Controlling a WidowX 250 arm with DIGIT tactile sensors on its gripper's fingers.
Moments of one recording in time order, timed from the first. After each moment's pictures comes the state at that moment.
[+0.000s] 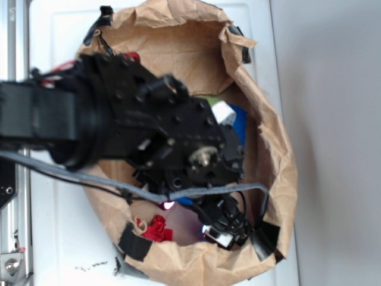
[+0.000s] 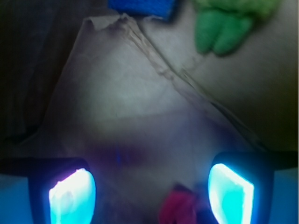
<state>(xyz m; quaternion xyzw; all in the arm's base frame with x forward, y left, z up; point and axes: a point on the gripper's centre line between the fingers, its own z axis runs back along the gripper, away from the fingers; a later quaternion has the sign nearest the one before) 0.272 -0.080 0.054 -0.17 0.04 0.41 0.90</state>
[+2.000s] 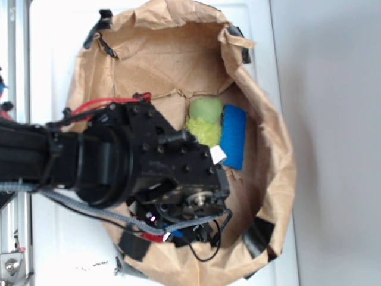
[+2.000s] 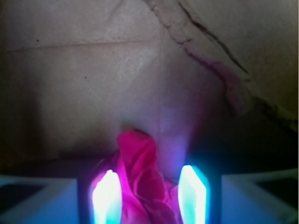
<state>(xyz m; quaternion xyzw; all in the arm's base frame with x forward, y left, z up) 0.240 -0.093 0.030 -0.12 0.12 0.35 0.92</state>
